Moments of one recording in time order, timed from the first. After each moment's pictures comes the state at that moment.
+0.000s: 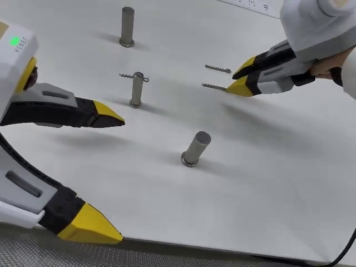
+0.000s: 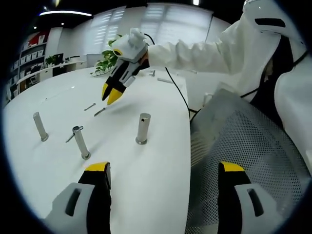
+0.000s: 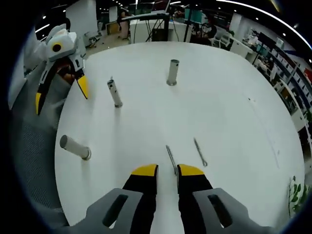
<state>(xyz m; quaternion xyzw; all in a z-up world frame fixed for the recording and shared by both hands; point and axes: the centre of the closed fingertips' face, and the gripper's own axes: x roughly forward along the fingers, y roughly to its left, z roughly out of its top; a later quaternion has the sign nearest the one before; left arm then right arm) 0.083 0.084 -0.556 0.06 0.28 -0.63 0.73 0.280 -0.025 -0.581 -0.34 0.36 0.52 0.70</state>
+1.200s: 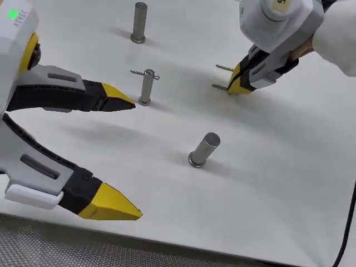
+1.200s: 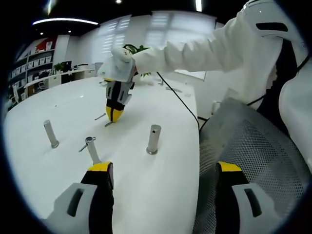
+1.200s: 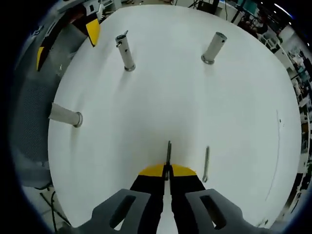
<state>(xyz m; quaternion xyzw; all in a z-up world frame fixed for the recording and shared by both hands) 0.103 0.086 -0.548 0.05 0.24 -0.60 0.76 0.288 -0.021 -0.615 -0.51 0.40 0.56 0.51</state>
